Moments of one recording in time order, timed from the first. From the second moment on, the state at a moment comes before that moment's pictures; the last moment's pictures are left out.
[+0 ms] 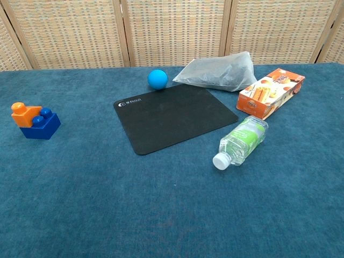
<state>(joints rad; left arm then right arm) -0.09 -1.05 -0.03 -1.59 1.54 1.52 -0.13 0.06 -1.14 0.08 -1.57 -1.55 1.57 -0.09</state>
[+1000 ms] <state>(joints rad) -0.57 -1.34 -0.10 -0.96 1.52 0.92 -0.33 0.07 -1.16 0.10 -1.56 -1.47 1.51 -0.12</state>
